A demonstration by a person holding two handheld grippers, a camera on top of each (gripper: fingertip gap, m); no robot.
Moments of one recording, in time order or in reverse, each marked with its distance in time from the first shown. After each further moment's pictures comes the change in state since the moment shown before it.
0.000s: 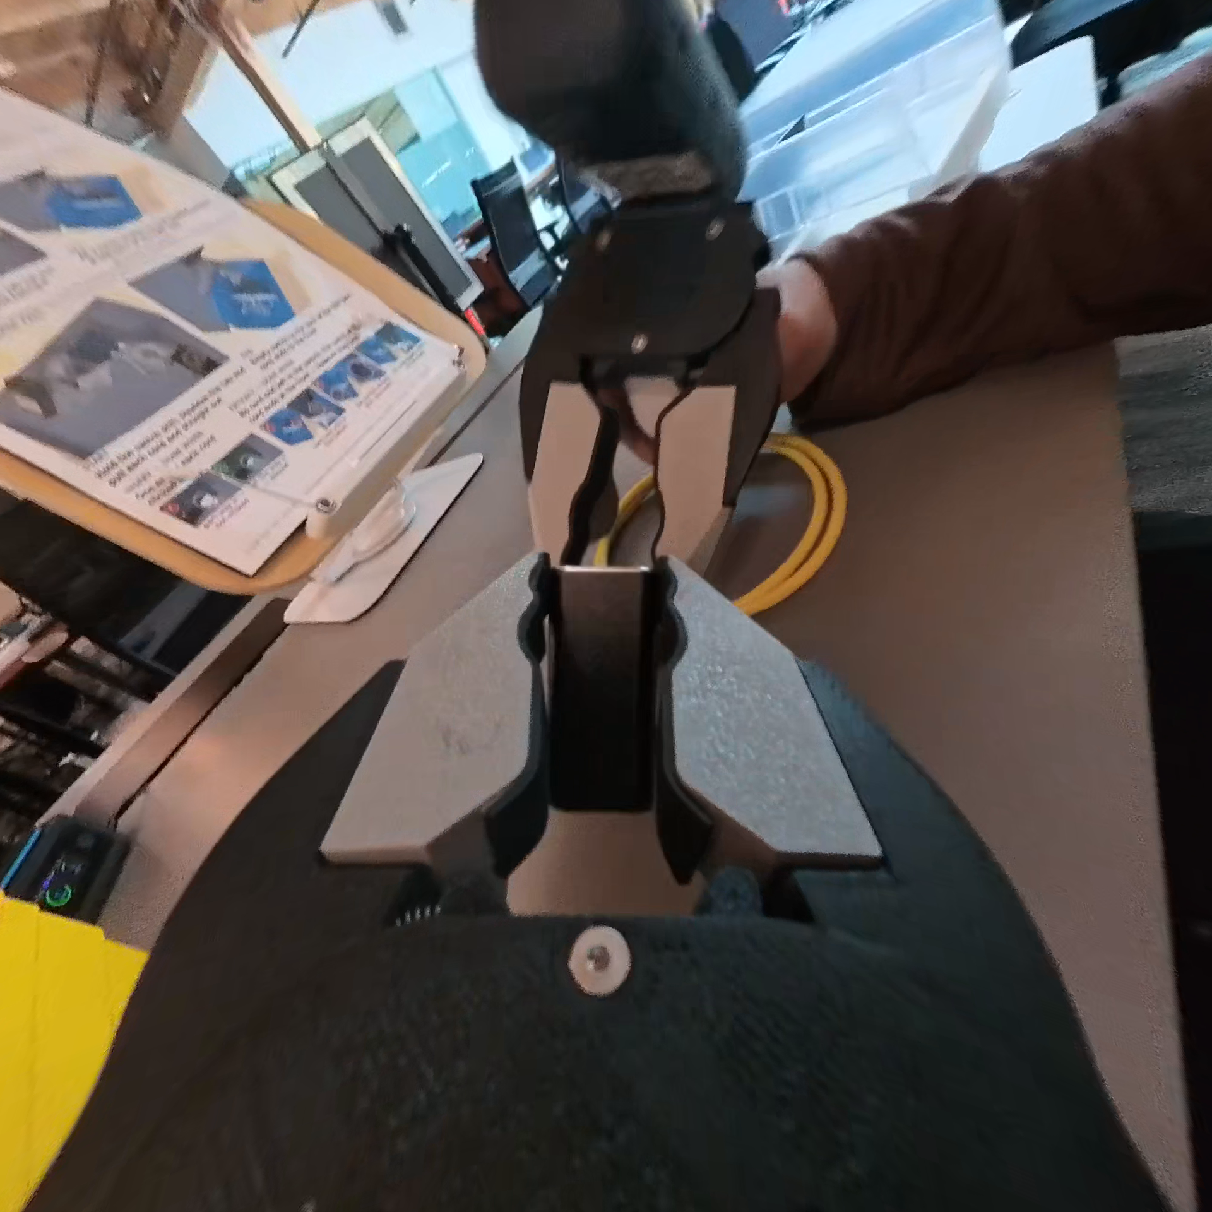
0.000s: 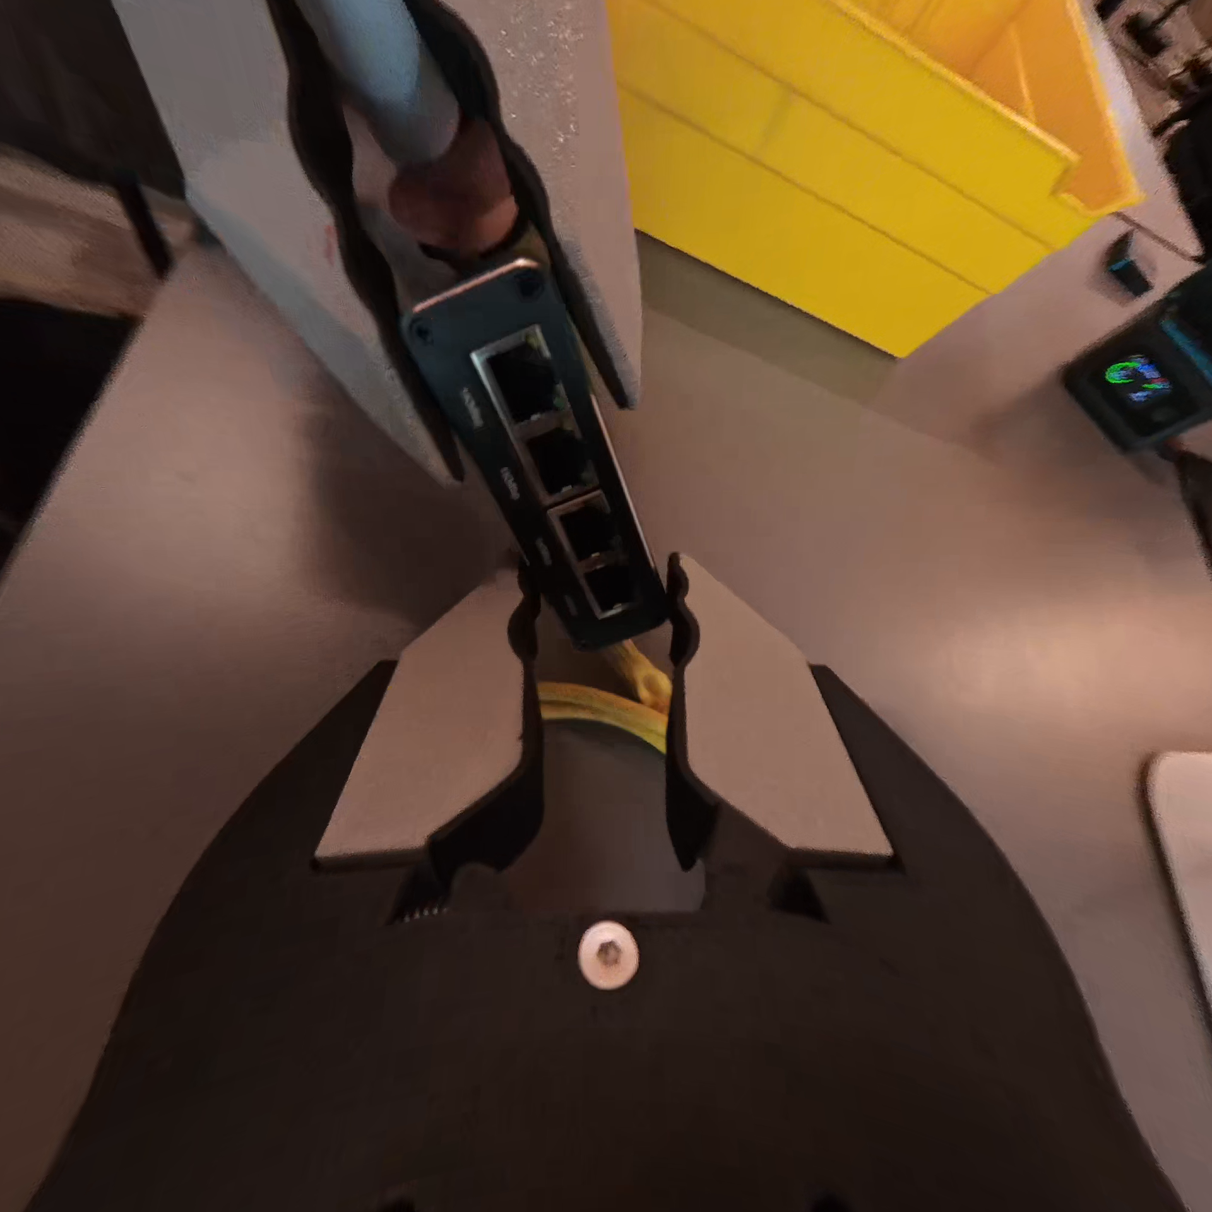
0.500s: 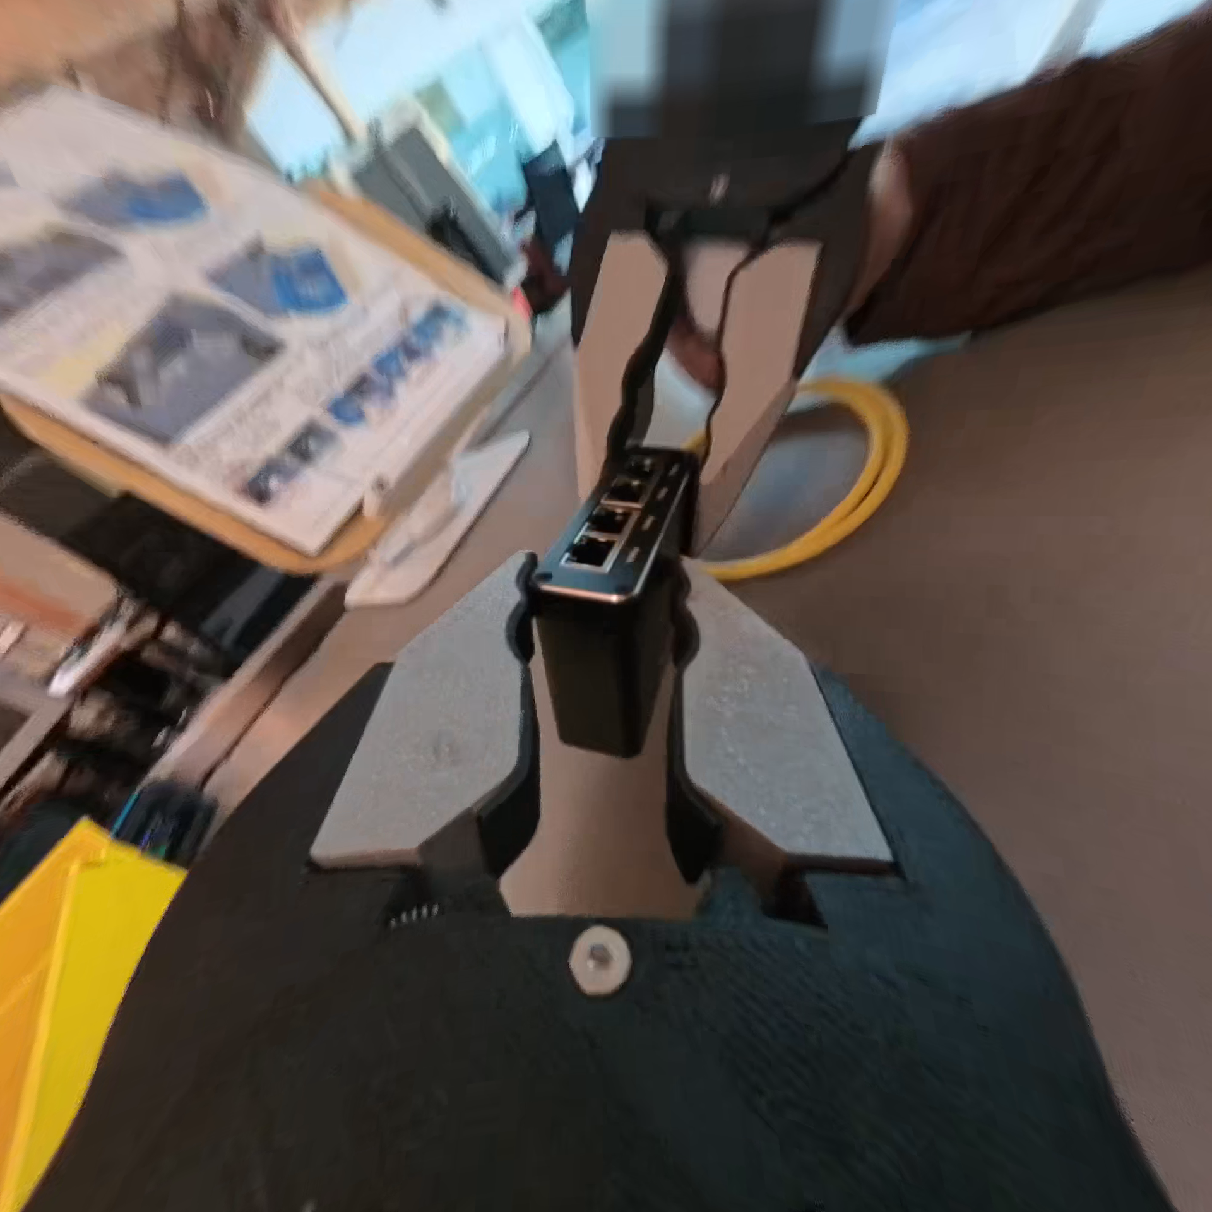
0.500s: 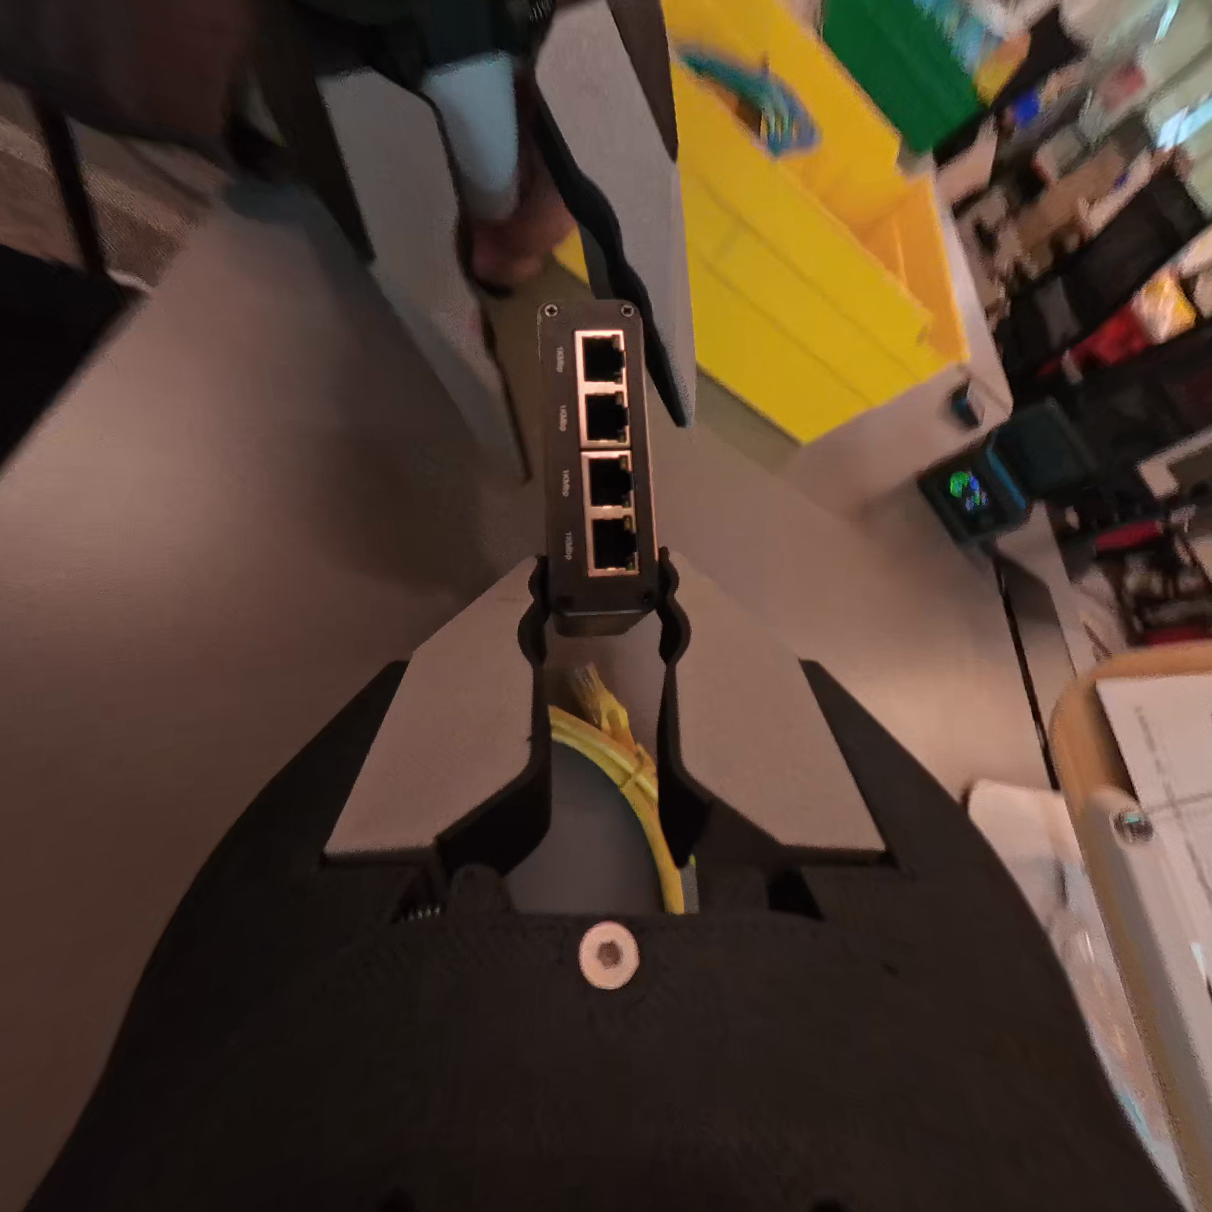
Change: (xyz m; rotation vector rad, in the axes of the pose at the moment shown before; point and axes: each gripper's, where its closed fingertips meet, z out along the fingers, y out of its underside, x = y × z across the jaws) left arm -0.013 0.009 -0.008 -0.017 -0.070 0.056; right arm 0.001 -0.021 -0.028 0.128 0.060 -0.182
